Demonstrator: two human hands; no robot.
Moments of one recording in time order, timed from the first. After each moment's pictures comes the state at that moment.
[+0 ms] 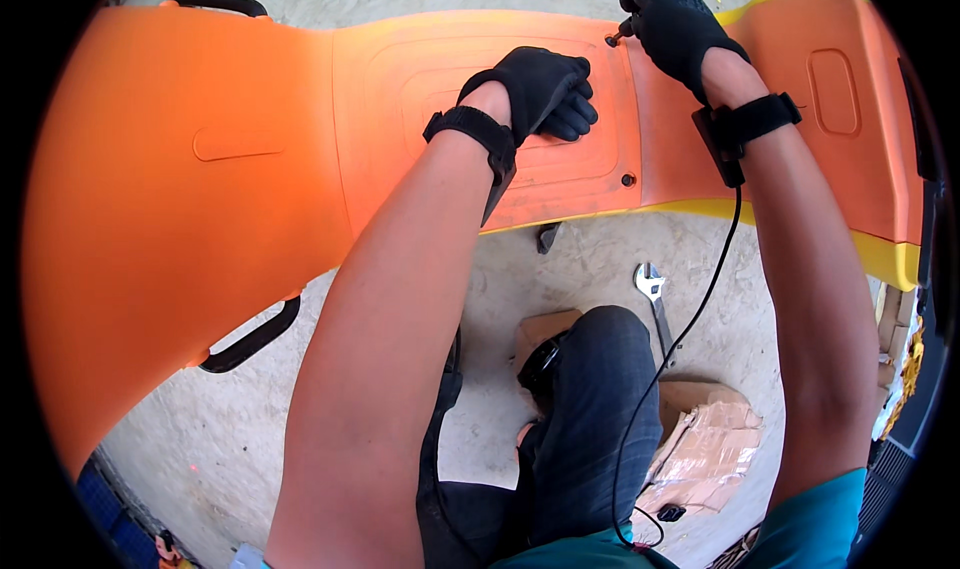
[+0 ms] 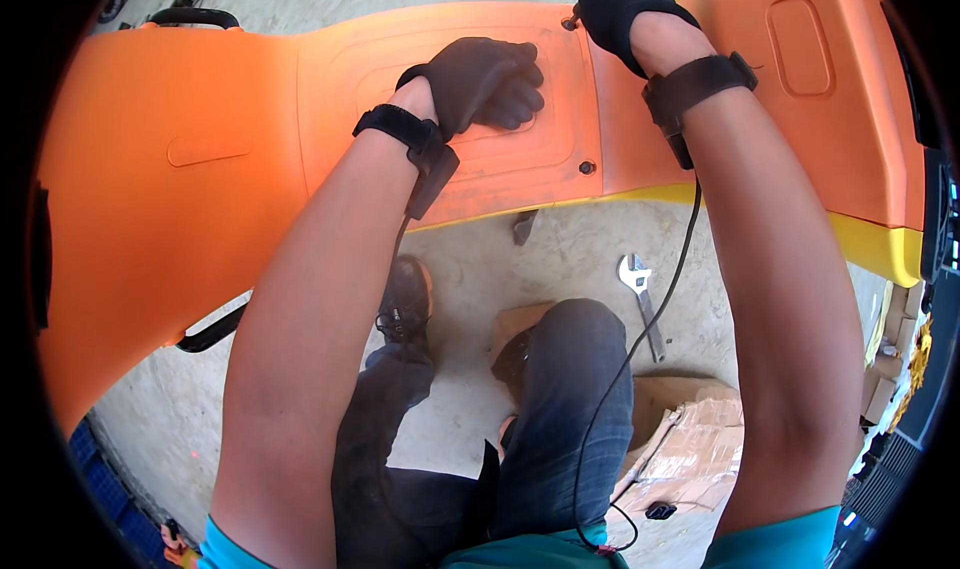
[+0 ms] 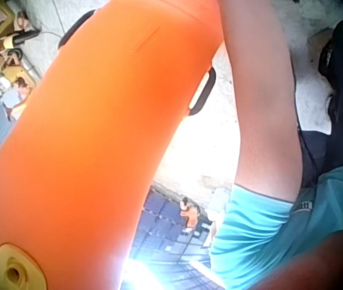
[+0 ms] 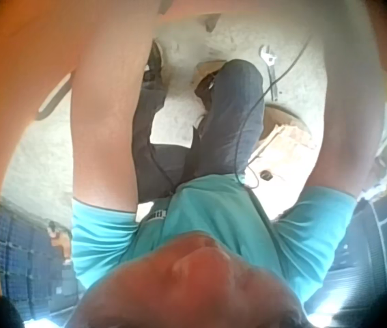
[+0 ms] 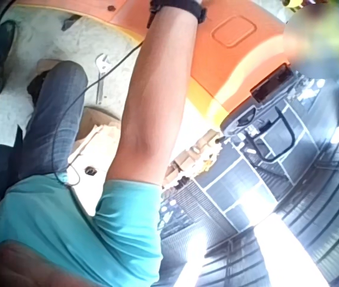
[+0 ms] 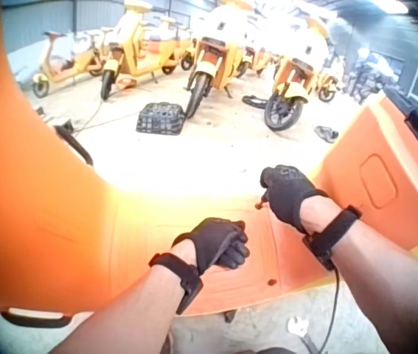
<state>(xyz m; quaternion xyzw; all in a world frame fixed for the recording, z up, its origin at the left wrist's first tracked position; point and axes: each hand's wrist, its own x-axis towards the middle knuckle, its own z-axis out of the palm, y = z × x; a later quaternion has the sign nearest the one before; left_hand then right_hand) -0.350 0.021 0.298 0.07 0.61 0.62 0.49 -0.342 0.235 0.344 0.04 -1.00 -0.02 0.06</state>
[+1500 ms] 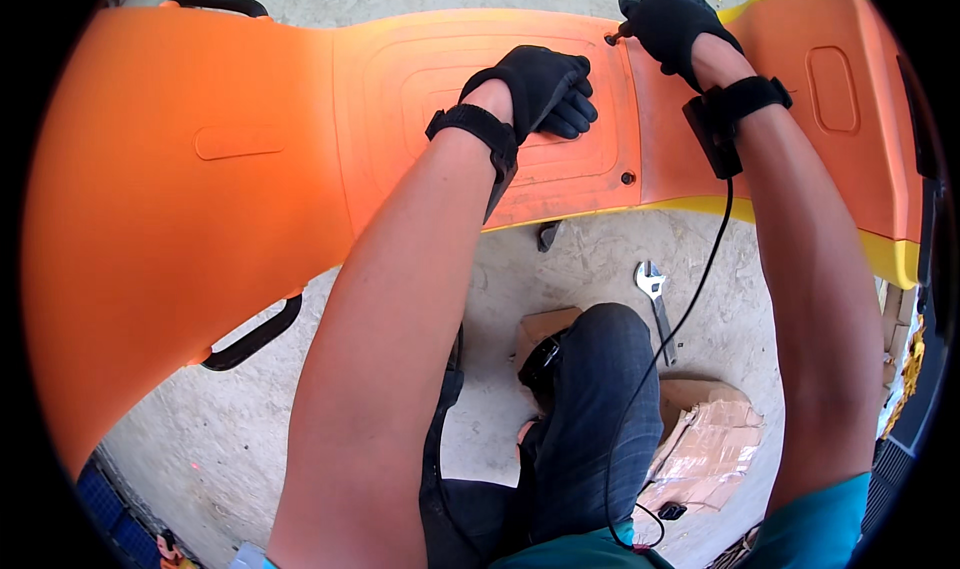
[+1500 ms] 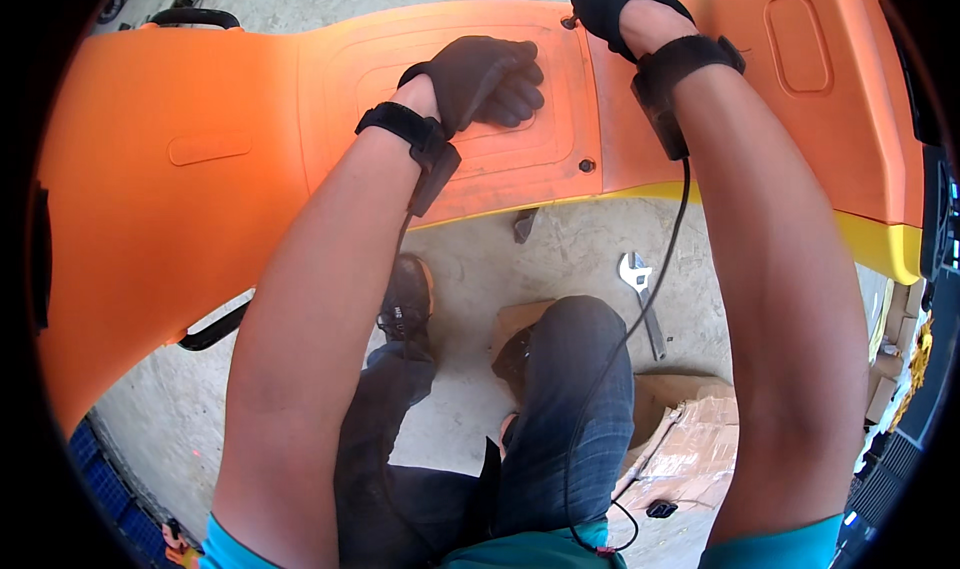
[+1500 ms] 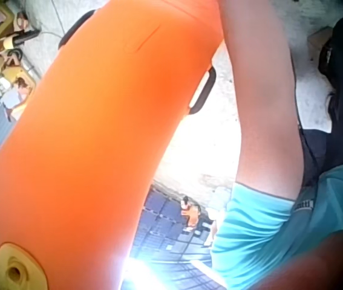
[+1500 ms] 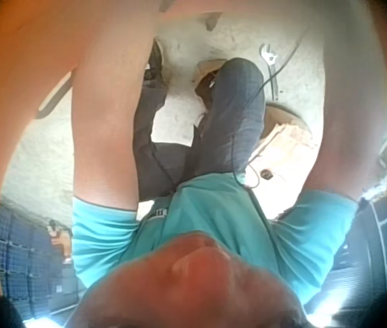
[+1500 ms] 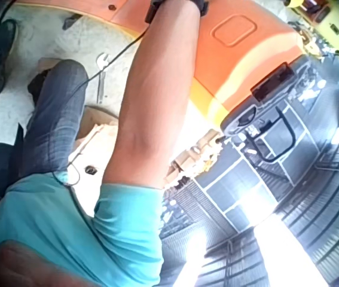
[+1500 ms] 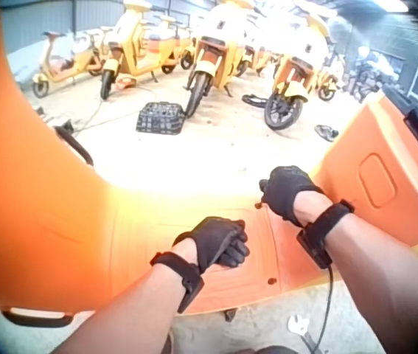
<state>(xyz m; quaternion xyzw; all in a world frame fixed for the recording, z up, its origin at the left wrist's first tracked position) -0.348 0.022 0.304 0.06 0.62 0.61 0.48 -0.354 0.230 0.351 -0.06 -0.98 -0.14 -0.11</state>
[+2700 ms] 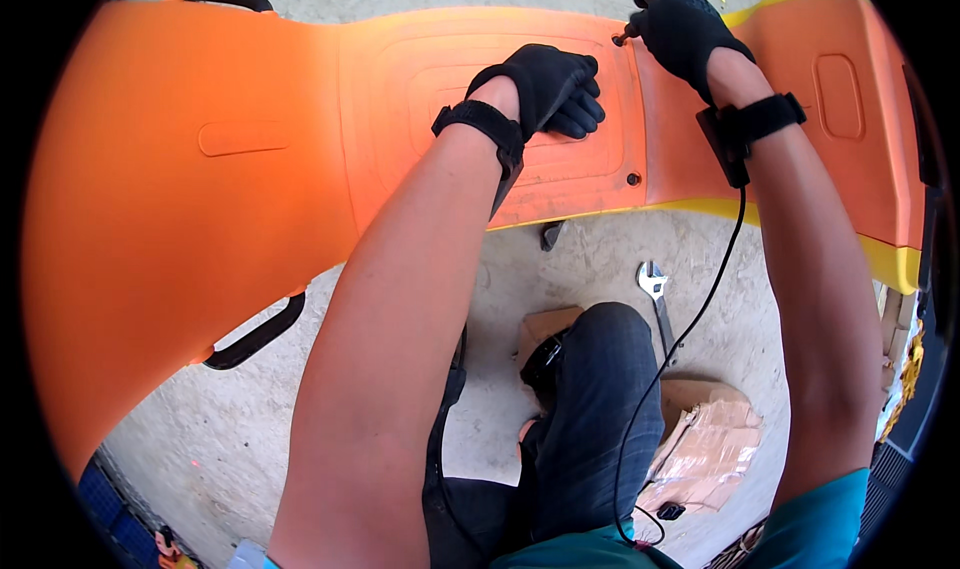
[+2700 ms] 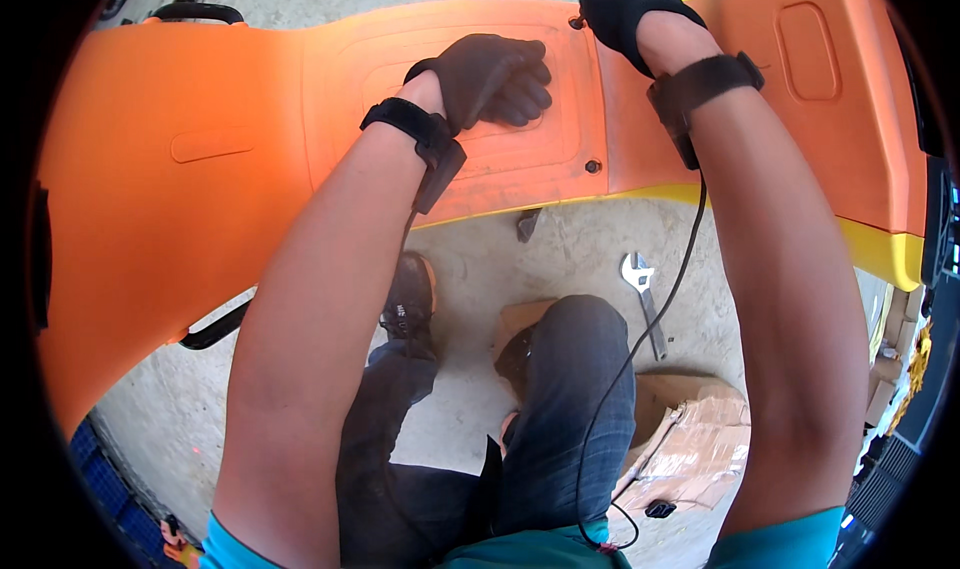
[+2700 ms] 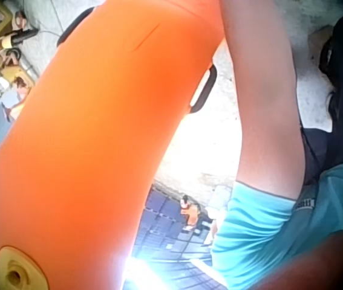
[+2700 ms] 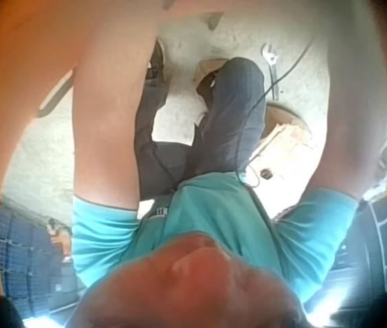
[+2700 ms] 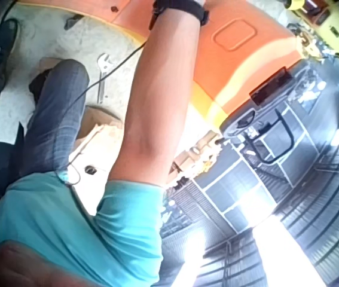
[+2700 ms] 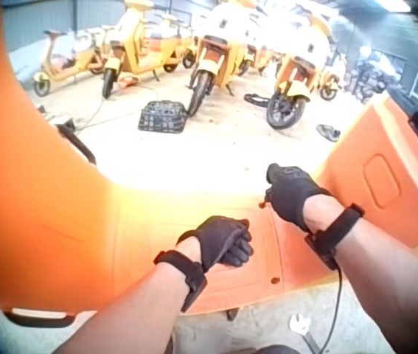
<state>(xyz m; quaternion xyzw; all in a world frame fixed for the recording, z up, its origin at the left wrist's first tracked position) -0.353 0.023 0.294 0.06 0.58 0.64 0.50 -0.345 0.222 0.353 0.00 -1.00 -0.09 0.02</state>
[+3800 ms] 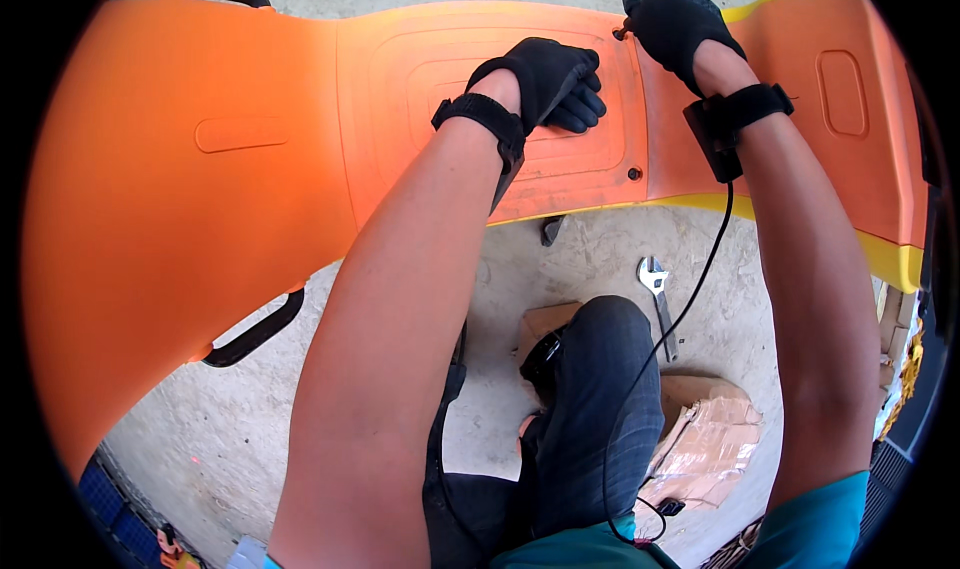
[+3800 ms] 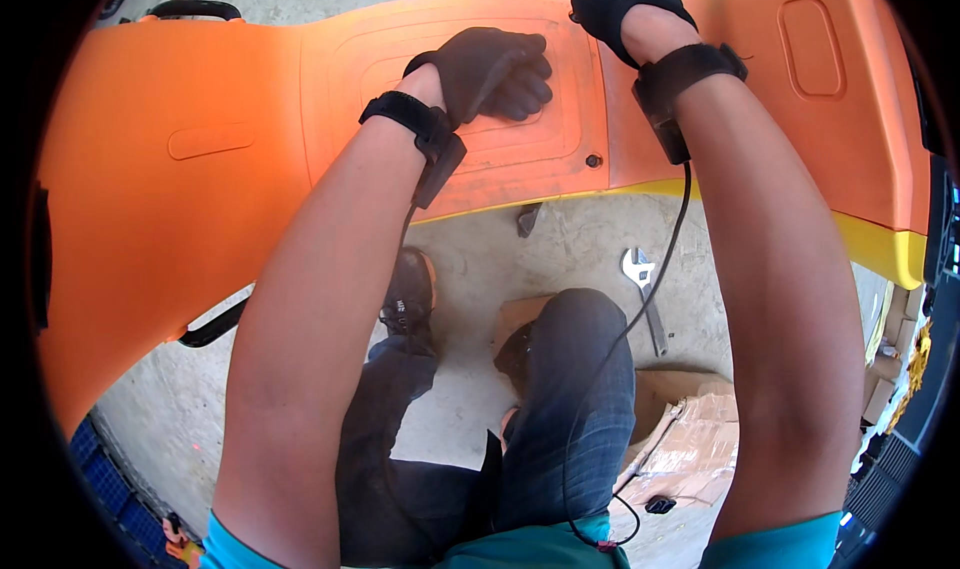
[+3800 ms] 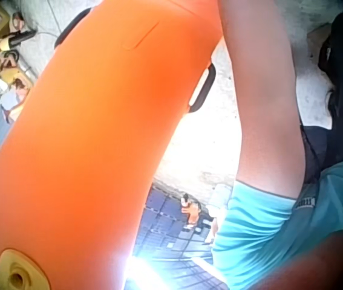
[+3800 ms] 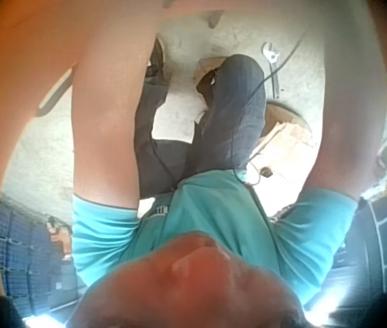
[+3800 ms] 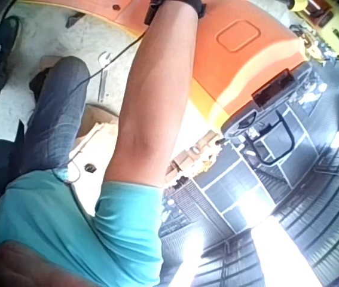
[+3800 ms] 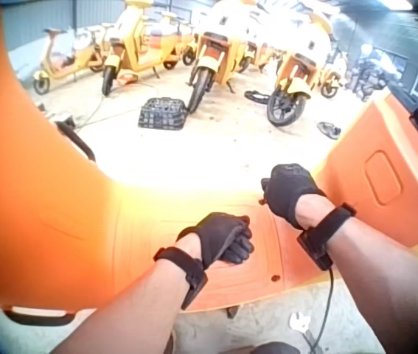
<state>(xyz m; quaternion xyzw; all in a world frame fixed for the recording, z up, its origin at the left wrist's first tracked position) -0.349 0.023 0.298 0.06 0.61 0.63 0.48 -0.351 0.220 0.347 -0.22 -0.97 0.00 -0.10</state>
